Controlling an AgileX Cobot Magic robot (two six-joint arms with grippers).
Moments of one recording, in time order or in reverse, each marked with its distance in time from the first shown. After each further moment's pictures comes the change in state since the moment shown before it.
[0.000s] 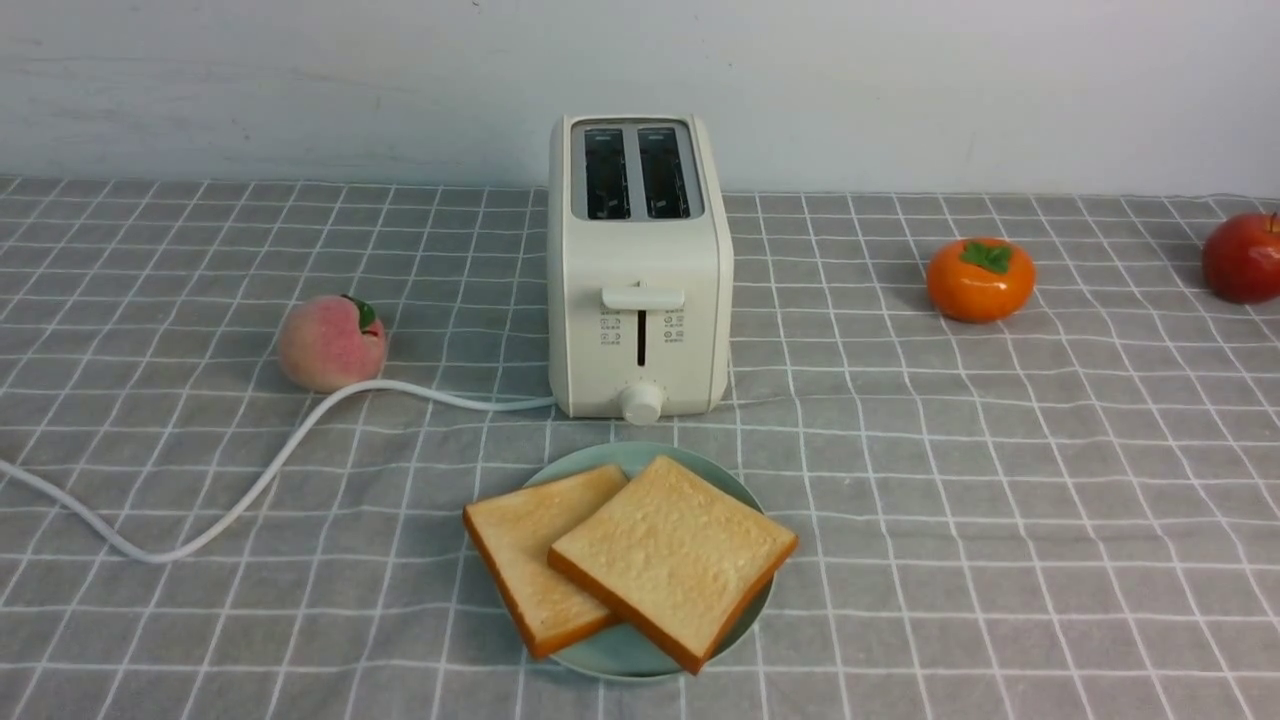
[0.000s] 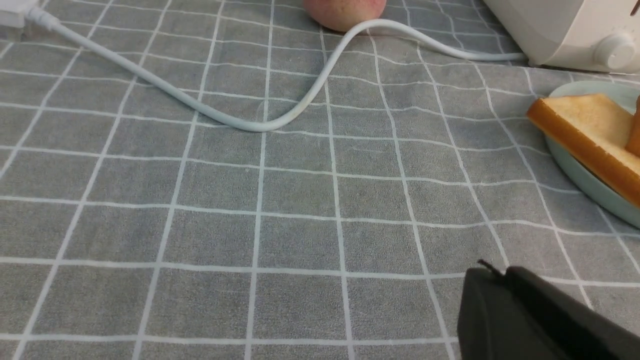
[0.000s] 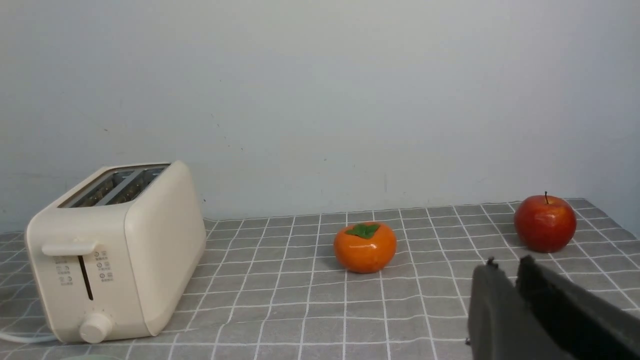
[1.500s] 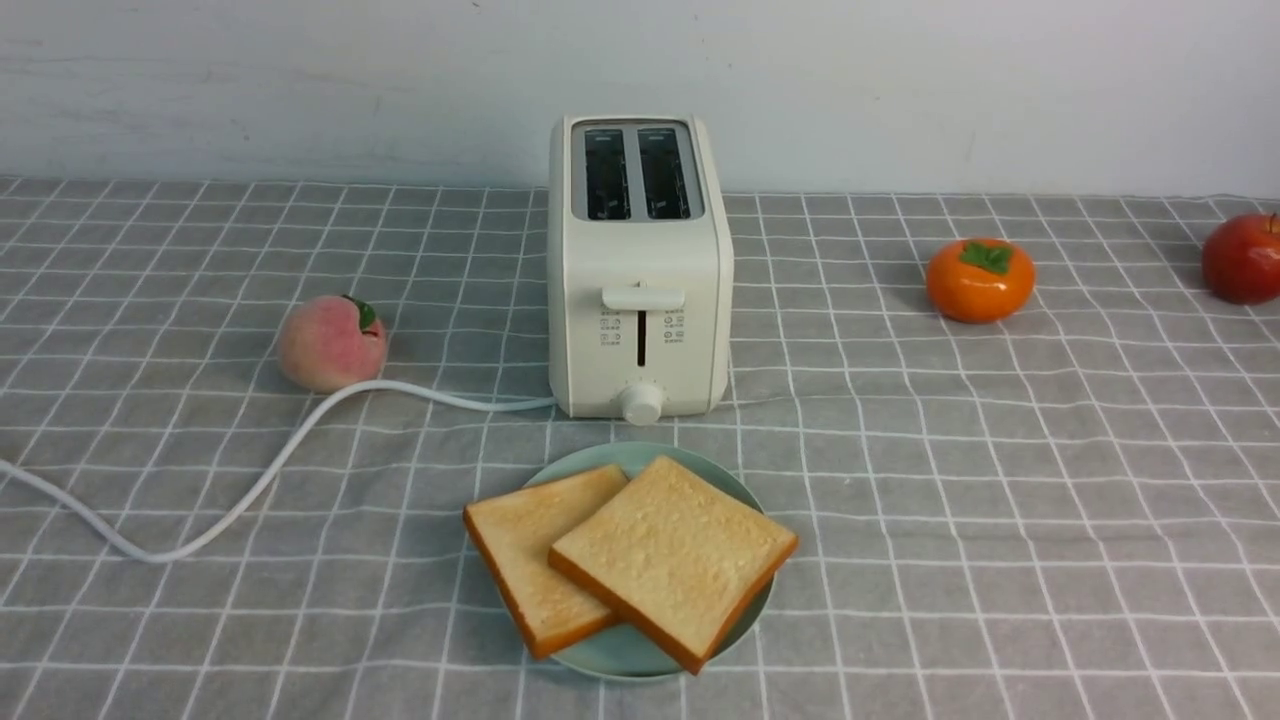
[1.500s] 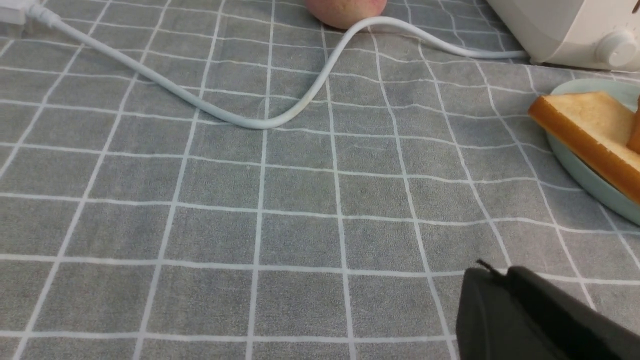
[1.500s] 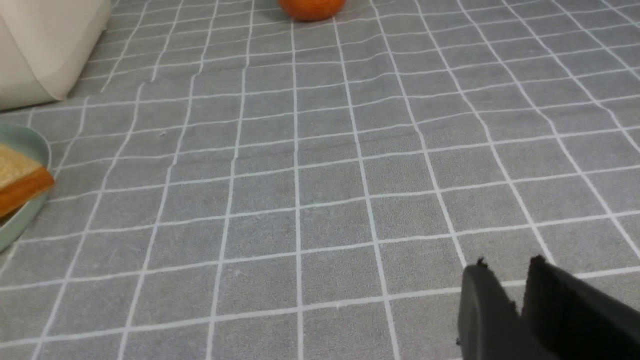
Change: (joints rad) right arm -0.284 -0.002 0.287 0.600 0.027 -0.506; left arm 0.000 -0.001 0.000 0.000 0.005 0.000
